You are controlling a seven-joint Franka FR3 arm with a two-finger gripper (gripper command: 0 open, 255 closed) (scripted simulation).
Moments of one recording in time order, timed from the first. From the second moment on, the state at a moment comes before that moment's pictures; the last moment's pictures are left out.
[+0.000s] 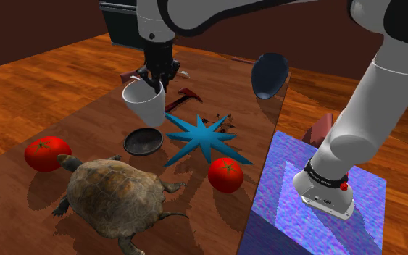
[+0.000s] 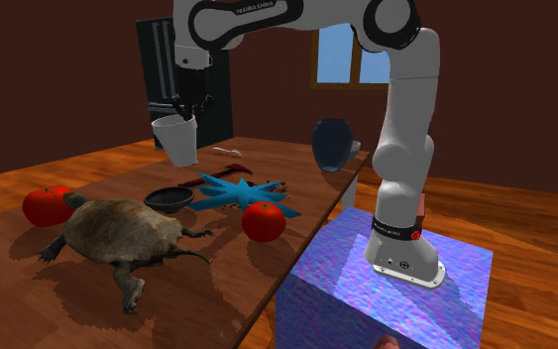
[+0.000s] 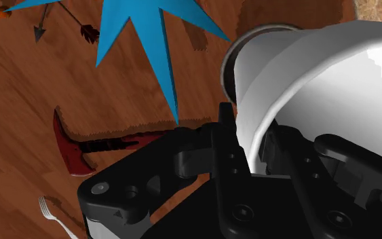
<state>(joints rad) -0.02 0.06 0.56 -1.73 -0.12 1.91 0.75</state>
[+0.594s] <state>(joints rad) 0.05 0.35 0.55 -1.39 -0.27 1.81 0.79</state>
